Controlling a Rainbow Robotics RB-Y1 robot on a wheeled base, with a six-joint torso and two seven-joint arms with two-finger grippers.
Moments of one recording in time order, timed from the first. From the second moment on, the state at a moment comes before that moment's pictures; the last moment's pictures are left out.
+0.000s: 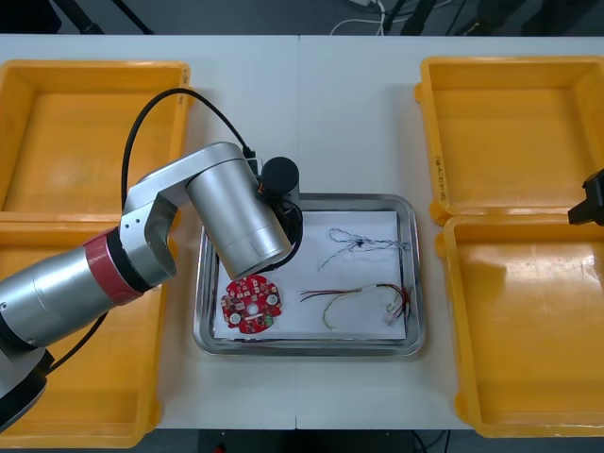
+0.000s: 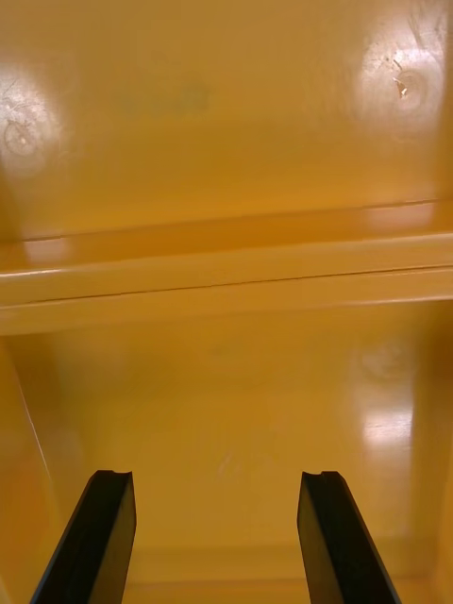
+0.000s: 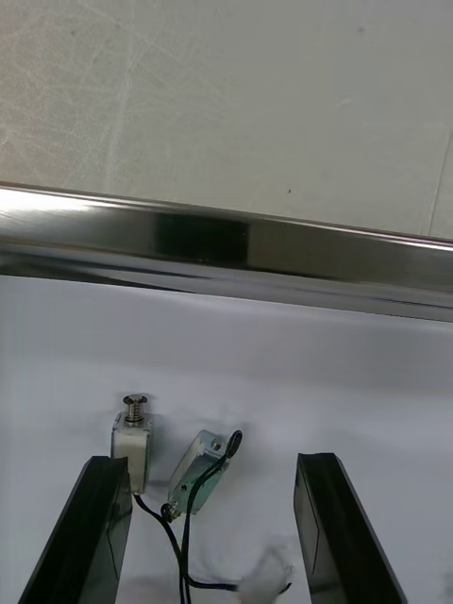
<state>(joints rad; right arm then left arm) -0.34 -1.08 -0.03 -1.91 -1.09 1.66 1.09 -0.79 0.49 -0.85 -1.72 0.40 1.51 -0.37</state>
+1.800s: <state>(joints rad) -0.23 -1.07 -0.16 -1.87 -1.10 1.65 1.20 -0.79 0.67 -0.37 -1.91 0.77 1.91 -0.74</state>
